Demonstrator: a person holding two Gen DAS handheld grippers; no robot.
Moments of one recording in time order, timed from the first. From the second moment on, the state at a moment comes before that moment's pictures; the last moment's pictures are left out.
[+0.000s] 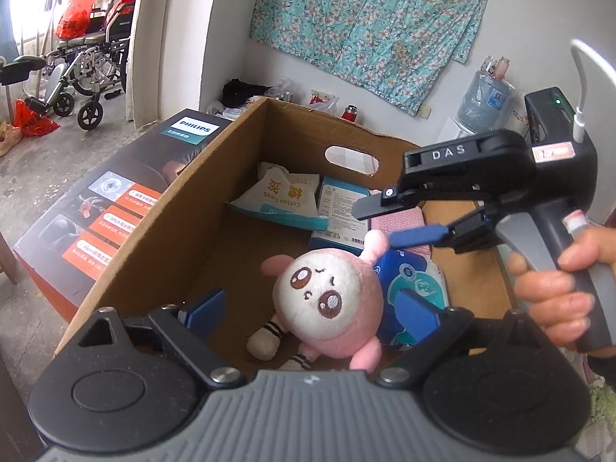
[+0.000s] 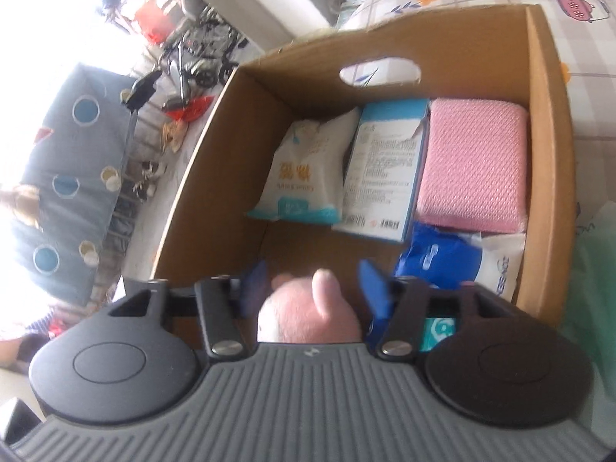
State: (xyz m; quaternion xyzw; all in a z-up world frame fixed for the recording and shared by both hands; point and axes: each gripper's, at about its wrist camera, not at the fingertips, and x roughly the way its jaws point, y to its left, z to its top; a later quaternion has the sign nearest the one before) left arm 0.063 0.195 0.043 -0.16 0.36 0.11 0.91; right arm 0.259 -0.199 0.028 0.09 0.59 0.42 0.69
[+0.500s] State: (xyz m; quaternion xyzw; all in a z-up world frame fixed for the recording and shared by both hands) left arm 0.063 0.196 0.041 -0.17 0.36 0.11 0.91; right arm 0.245 -0.163 0.028 0.01 0.52 0.43 0.74
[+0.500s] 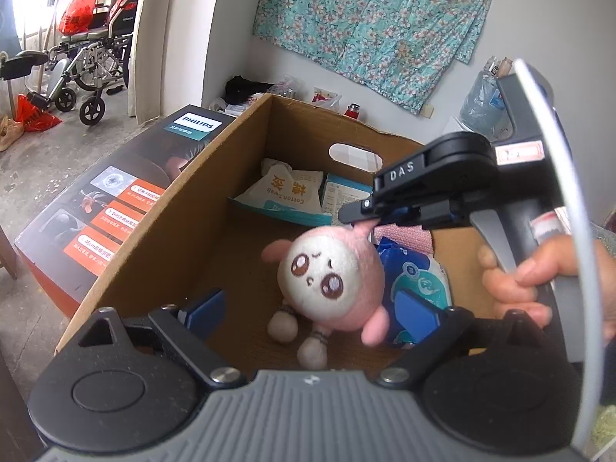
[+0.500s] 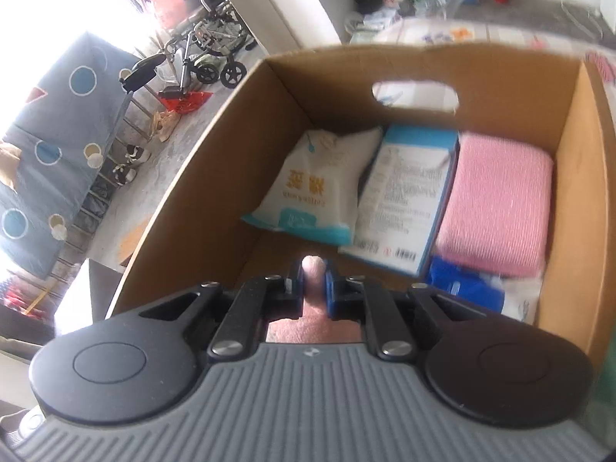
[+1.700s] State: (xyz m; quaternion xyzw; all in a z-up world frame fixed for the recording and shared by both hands) left arm 0.105 0.061 0.061 -0.11 0.34 -0.04 0.94; right arm 0.244 -0.487 0.079 0.18 0.44 0.30 0.82
